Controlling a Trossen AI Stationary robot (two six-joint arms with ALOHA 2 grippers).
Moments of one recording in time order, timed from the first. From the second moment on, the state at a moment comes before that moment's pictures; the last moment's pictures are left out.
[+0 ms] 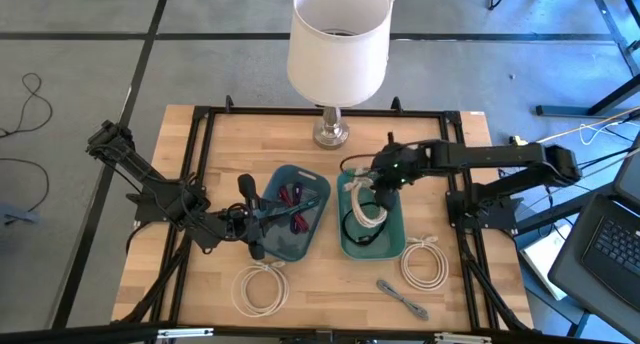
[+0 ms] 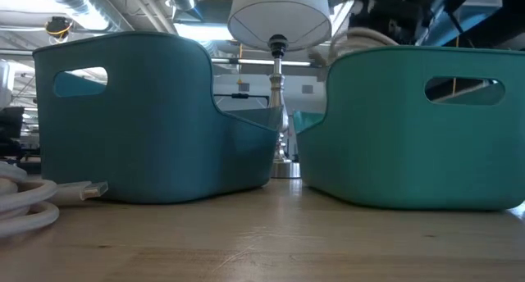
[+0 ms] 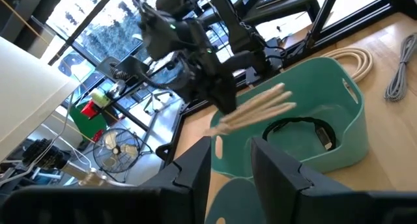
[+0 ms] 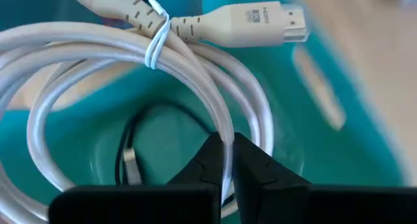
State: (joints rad) left arm -0.63 1.20 0.99 -0.16 -0.94 0.33; right arm -0.09 1.27 0.89 -0.62 -0.08 0.36
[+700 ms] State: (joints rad) left arm -0.63 1.20 0.99 -0.16 -0.94 0.33; right arm 0.02 1.49 0.90 -0.65 -0.05 0.45
